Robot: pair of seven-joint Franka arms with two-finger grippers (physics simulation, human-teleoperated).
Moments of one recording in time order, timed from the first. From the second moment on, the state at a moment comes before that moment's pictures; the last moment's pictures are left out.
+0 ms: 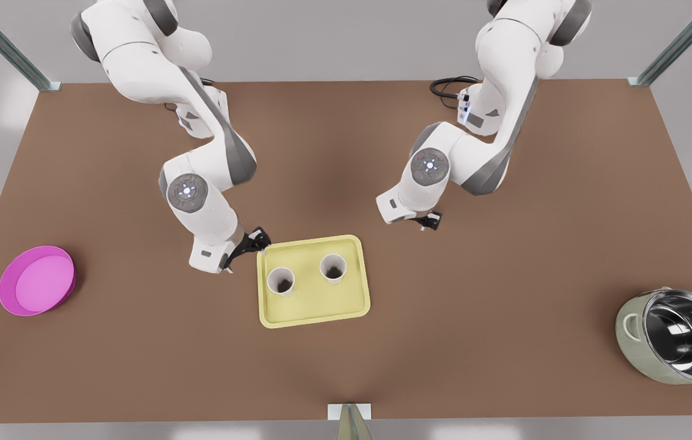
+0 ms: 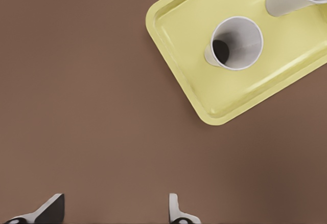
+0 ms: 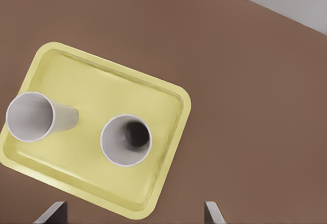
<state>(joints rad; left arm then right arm) -0.53 0.38 -0.09 -1.59 0.00 1.89 -0.20 0.15 0.43 0.32 -1.53 -0.09 2.04 -0.01</state>
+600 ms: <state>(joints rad) -0.66 0.83 -0.08 -1.15 0.13 2.12 -0.69 0.18 0.77 0.31 -1.24 -0.12 2.07 0.05</state>
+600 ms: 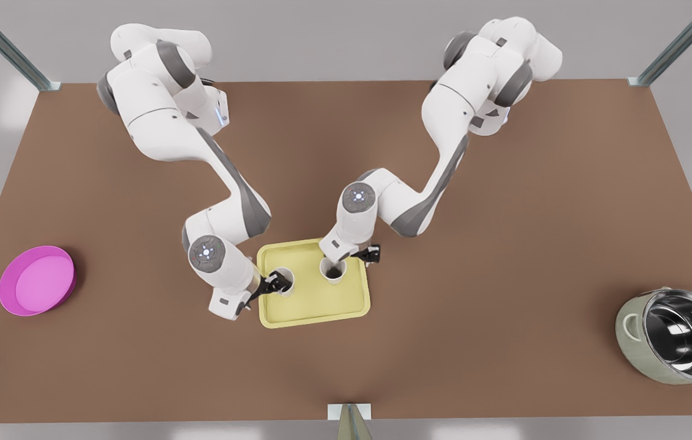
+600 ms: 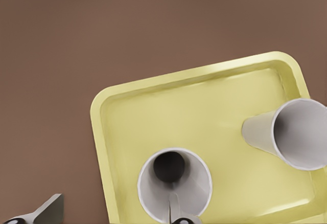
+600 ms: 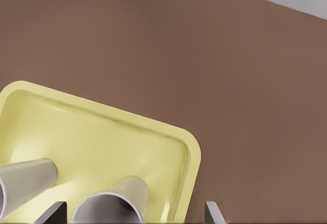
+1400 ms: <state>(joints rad) -0.70 0.95 -0.07 -1.15 0.20 2.17 -0.94 0.18 0.85 0.30 -1.33 -0.14 2.03 0.09</state>
